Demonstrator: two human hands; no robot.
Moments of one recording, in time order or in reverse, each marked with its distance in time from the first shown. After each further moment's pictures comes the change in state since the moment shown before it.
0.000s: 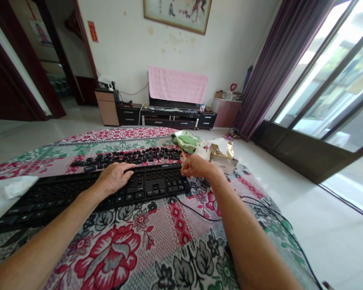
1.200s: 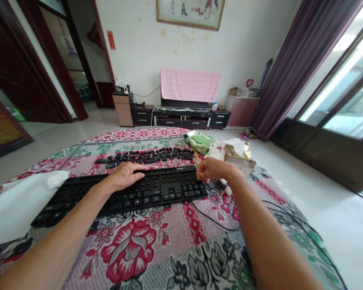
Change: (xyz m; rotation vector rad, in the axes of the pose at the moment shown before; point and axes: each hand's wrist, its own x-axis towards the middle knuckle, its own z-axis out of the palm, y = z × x) left_hand -0.010 -0.016 -0.021 -0.241 -0.106 0.084; right_hand -0.004 0.009 -0.002 0.131 -0.155 0.068
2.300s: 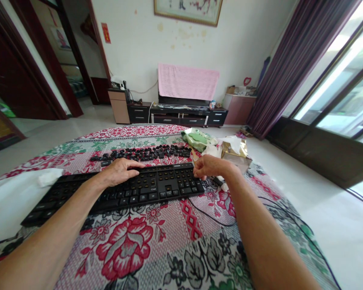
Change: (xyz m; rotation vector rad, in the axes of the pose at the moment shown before) left_hand 0.001 -0.002 -0.006 -0.066 -0.056 -0.051; right_hand -0.002 -0.002 -0.001 0.040 -0.027 -0.006
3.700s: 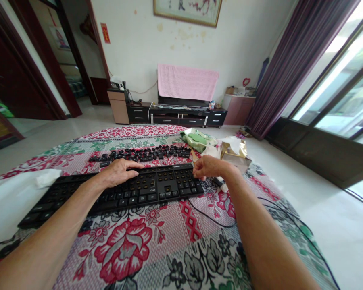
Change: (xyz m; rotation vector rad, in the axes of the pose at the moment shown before) left_hand 0.000 0.000 0.000 0.001 0.003 0.016; right_hand -0.001 -0.005 0.000 0.014 -0.011 0.010
